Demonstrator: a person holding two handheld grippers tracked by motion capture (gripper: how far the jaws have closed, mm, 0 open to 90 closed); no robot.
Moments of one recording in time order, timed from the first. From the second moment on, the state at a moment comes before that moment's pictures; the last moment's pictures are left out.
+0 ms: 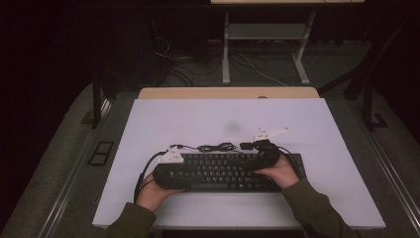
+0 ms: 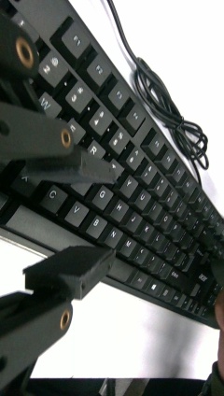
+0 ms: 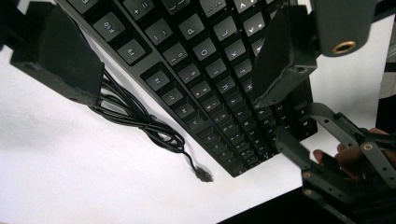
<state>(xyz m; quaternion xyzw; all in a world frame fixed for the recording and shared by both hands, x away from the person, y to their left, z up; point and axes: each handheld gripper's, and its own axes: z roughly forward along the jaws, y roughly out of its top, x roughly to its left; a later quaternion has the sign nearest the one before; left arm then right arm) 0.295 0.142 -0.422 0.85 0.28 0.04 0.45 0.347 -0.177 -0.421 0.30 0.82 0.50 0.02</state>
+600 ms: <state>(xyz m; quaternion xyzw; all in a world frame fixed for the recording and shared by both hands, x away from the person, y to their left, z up) 0.304 0.145 -0.423 0.83 0.30 0.07 0.47 0.334 -0.186 -0.417 0.29 0.83 0.49 0.02</state>
